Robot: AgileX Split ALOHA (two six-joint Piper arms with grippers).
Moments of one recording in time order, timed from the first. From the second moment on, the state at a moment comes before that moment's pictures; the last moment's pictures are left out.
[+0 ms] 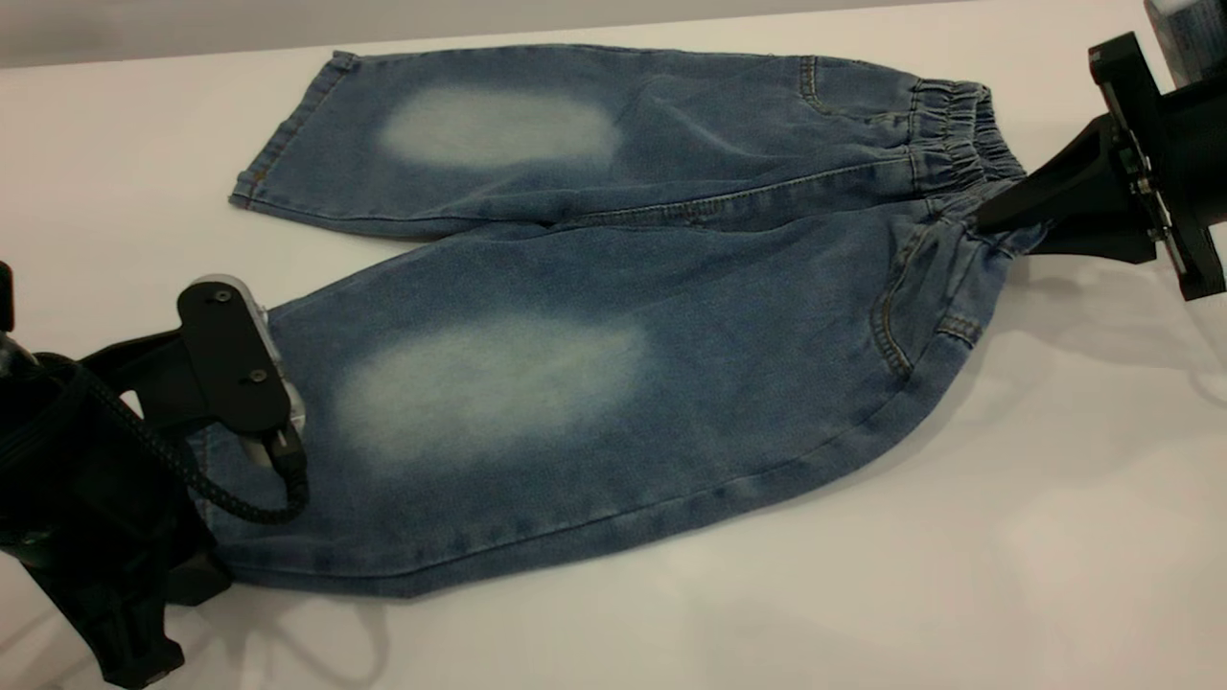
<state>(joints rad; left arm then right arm) -0.41 1.92 -0.39 -0.58 -0.04 1.19 -0.29 2.22 -0.92 1.47 0.98 -1.14</state>
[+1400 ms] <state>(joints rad) -0.41 1.26 -0.39 -0.58 0.04 1.20 -0.29 1.86 -0.38 1.62 0.93 -1.39</state>
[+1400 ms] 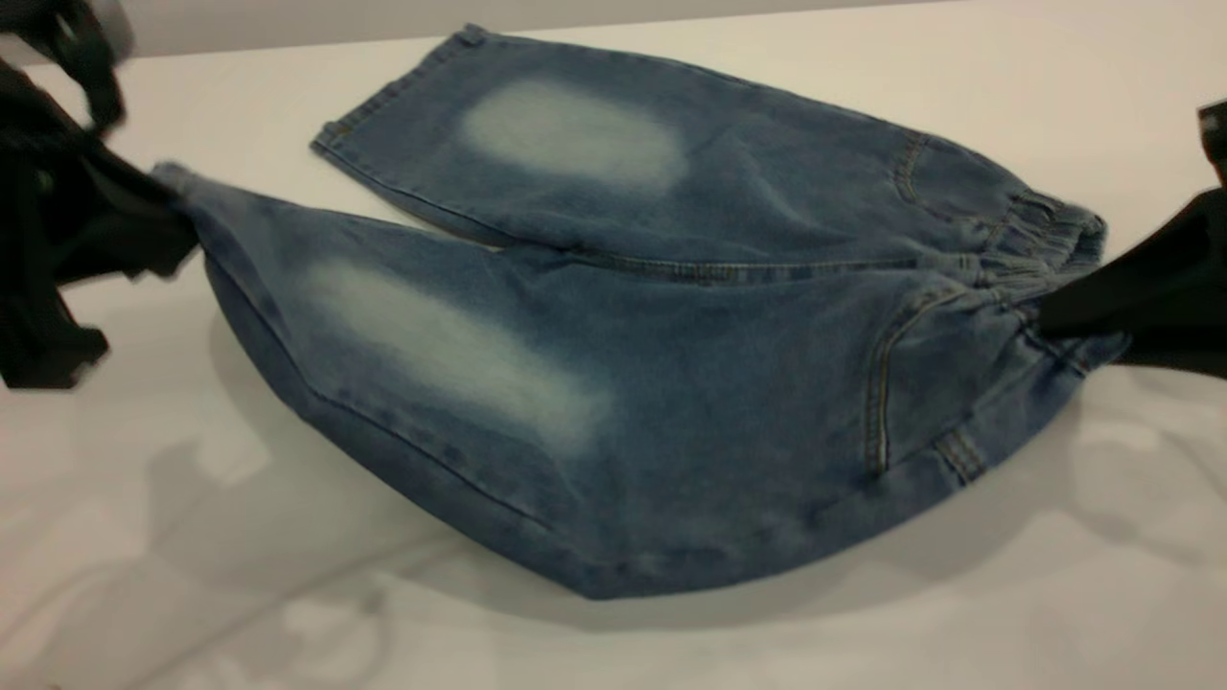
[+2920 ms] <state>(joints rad) -0.19 1.88 -1.05 -0.47 -0.12 1.30 -0.29 1.72 -0.37 1.74 0.85 -1.25</state>
